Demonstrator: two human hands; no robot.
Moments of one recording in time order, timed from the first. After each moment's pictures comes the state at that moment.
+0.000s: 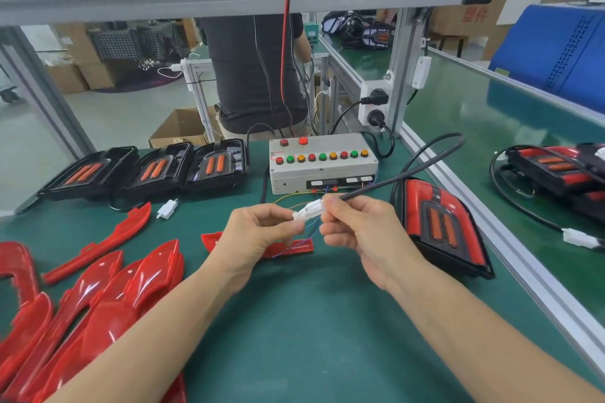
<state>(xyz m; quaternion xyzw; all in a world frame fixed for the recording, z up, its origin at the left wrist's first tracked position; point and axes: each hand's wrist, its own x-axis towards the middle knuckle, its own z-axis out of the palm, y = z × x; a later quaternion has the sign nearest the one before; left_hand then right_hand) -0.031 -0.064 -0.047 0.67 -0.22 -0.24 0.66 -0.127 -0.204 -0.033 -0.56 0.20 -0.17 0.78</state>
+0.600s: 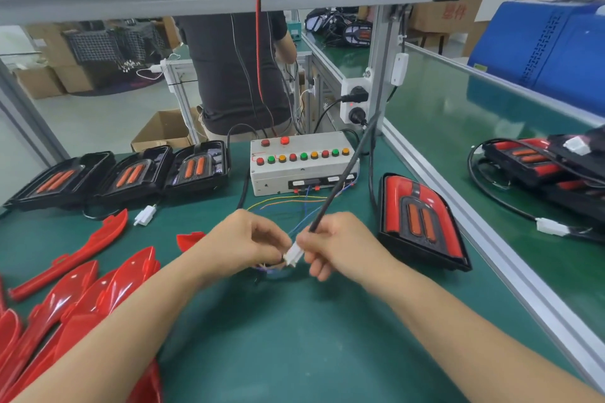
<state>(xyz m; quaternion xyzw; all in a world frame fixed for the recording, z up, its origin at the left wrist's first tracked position) -0.026 -0.064 -0.032 0.81 -0.34 -0.27 0.40 -0.132 -0.209 -0.050 -0.77 0.17 -0.03 0.62</state>
